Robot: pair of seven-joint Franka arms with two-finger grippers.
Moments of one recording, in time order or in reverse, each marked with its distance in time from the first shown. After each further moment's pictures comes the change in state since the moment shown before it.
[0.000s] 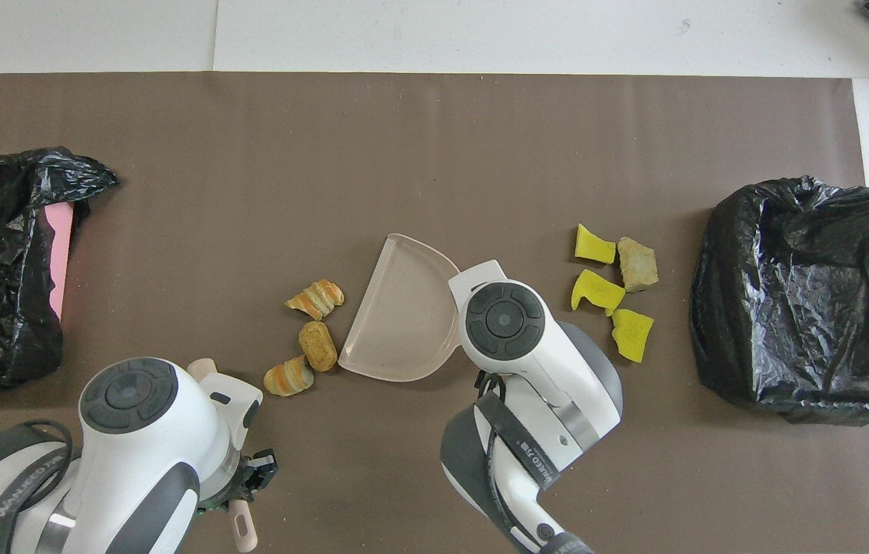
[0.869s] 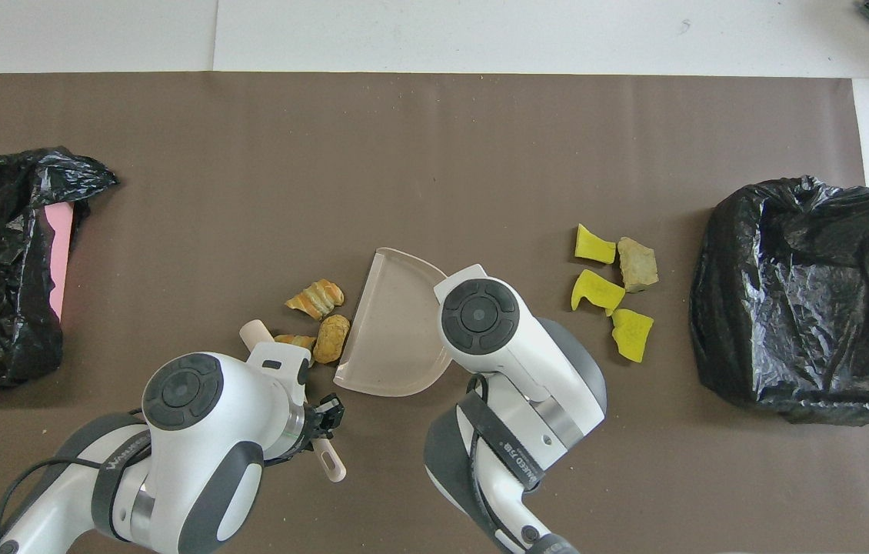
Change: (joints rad) left arm -0.085 0.175 0.017 -0.003 -0.132 0.448 -0.127; right arm 0.020 0.023 0.000 0.070 -0.010 -0.130 -0.038
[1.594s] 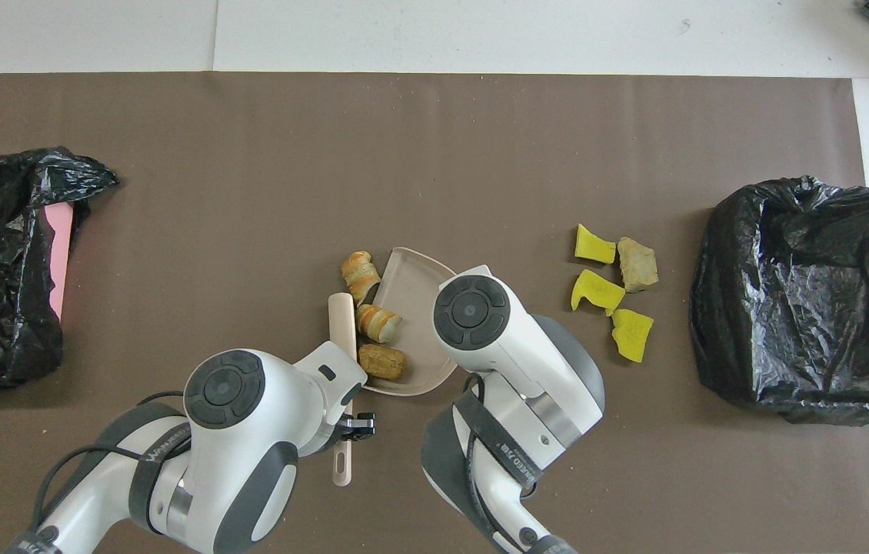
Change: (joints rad) left arm -0.081 0.046 -0.019 0.055 -0.001 0.018 0.497; right arm 0.004 0.003 0.000 0.011 -0.018 -0.059 0.086
